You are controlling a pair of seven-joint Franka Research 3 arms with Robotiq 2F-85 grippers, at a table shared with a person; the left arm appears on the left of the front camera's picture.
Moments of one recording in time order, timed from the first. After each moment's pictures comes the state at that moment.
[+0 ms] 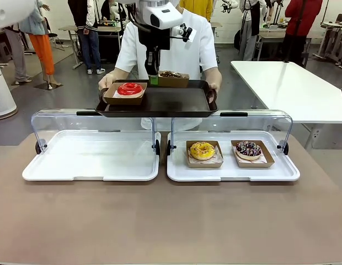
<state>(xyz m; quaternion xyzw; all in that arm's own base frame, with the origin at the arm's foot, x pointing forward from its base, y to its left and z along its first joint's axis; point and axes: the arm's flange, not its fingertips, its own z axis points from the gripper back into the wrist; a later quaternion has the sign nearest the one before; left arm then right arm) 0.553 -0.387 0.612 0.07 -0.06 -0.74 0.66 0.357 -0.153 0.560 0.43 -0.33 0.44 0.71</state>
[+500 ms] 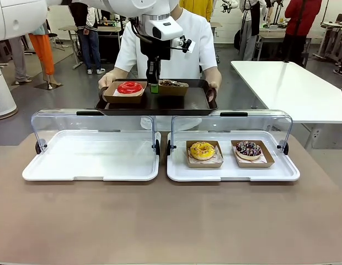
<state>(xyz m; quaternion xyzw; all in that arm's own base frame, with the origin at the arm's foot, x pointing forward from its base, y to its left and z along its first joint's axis) 0.566 -0.388 0.588 0.06 -0.04 -0.74 0.67 0.357 -0.153 0.560 0.43 -0.33 0.44 0.71</state>
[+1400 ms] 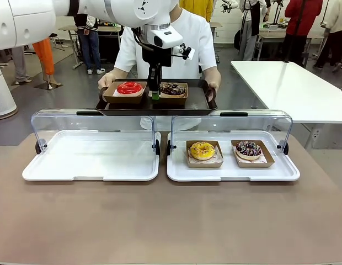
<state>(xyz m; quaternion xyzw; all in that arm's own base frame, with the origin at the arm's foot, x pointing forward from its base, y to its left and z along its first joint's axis) 0.582 -0.389 0.566 0.05 -0.04 -0.74 0.67 0.357 -0.153 0.560 0.43 -0.33 0.44 0.71</state>
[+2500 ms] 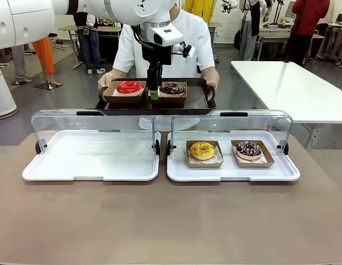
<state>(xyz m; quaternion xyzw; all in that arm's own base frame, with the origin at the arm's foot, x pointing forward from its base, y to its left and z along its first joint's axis) 0.576 -0.390 0.573 0.04 -0.04 -0.74 0.67 0.357 -0.153 0.560 0.43 -0.33 0.44 0.71</state>
